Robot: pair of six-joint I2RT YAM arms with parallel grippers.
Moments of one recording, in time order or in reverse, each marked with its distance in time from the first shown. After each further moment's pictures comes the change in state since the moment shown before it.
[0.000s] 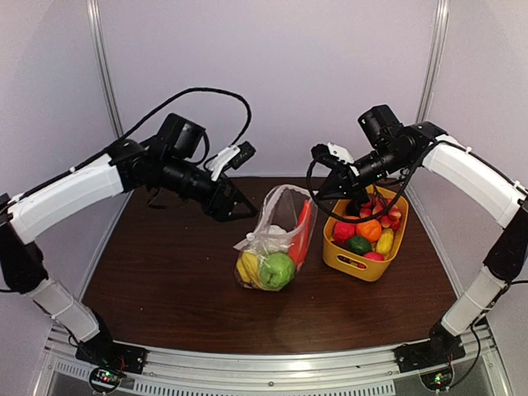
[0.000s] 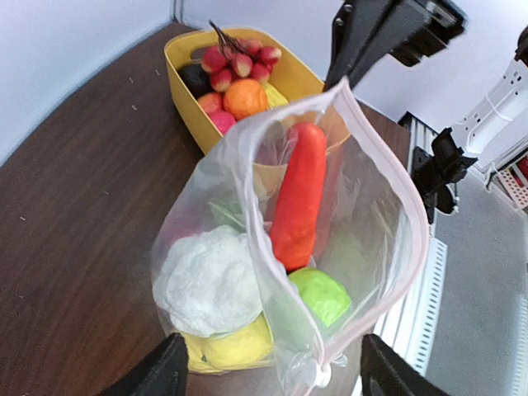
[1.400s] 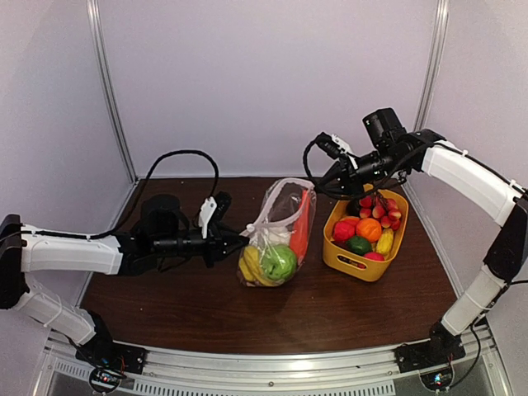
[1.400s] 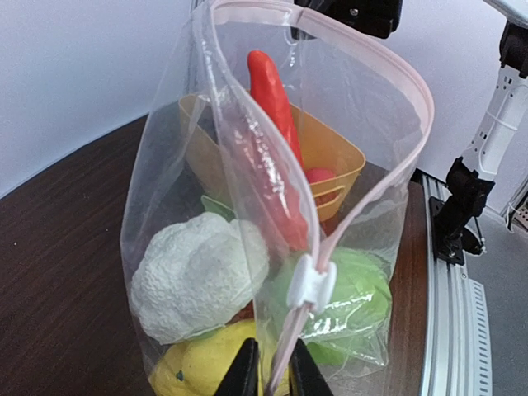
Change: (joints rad) left arm -0.027 -0.270 -0.959 1.154 -0.074 -0.155; right arm -0.059 0.000 -0.080 0.187 -0.083 0.283
